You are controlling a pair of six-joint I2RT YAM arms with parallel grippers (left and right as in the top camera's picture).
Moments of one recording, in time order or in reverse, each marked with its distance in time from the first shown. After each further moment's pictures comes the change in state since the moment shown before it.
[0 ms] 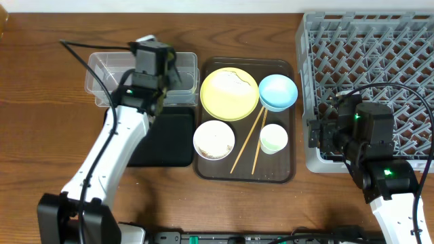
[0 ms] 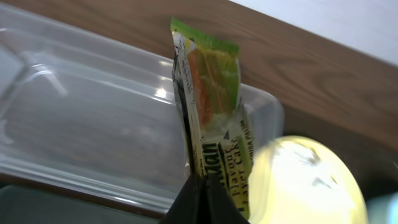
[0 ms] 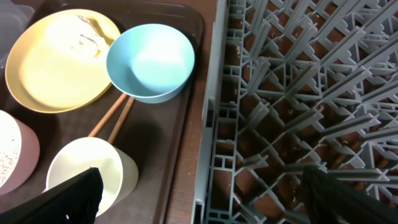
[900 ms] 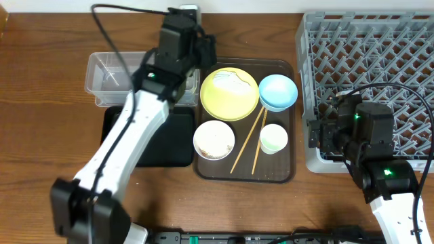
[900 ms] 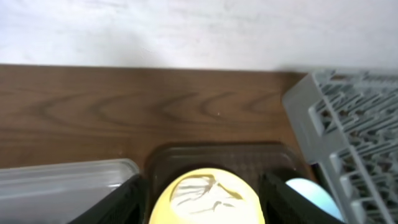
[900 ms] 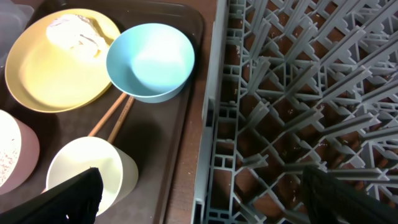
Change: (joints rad) left arm -0.157 0.129 0.237 0.112 0.164 0.198; right arm 0.000 0.000 0.000 -0.001 0.000 0.000
